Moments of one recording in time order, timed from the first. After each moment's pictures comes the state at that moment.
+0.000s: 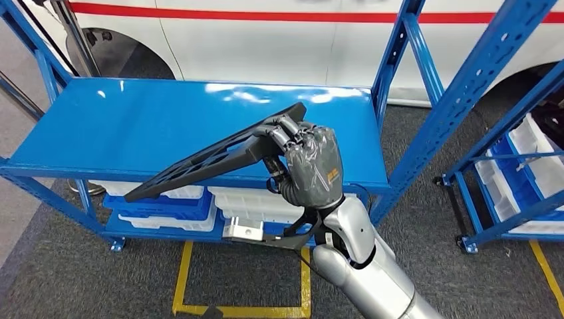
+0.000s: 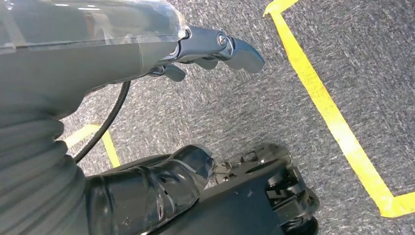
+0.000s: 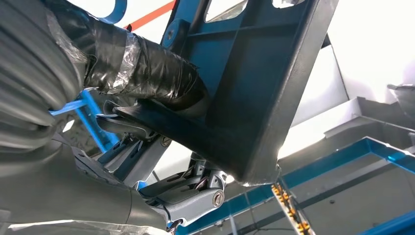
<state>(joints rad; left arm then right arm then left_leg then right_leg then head) -0.13 -0.23 0.91 -0.22 -1.26 0.24 -0.18 -0.56 0.07 0.70 -1.60 0.93 -0.53 -0.12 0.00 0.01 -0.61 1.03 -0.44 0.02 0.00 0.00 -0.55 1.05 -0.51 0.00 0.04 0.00</state>
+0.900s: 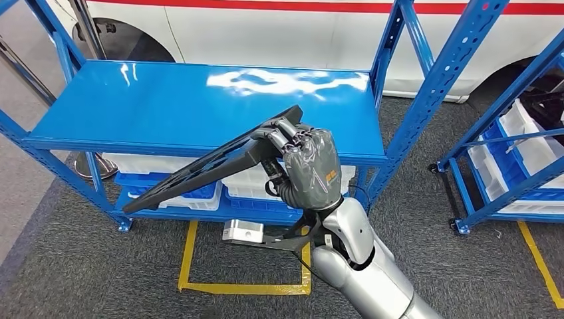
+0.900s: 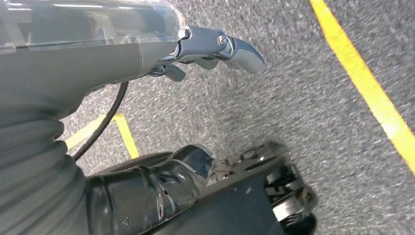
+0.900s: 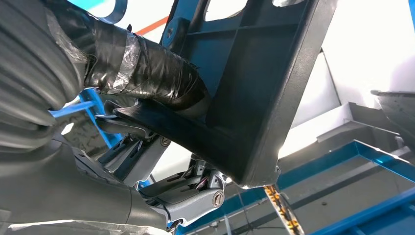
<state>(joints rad) -0.13 -0.23 0.91 -0.22 -1.26 0.23 -0.17 -0.55 0.06 0.70 -1.60 0.91 -0.52 -0.13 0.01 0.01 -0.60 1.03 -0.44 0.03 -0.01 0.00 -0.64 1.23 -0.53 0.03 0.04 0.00</state>
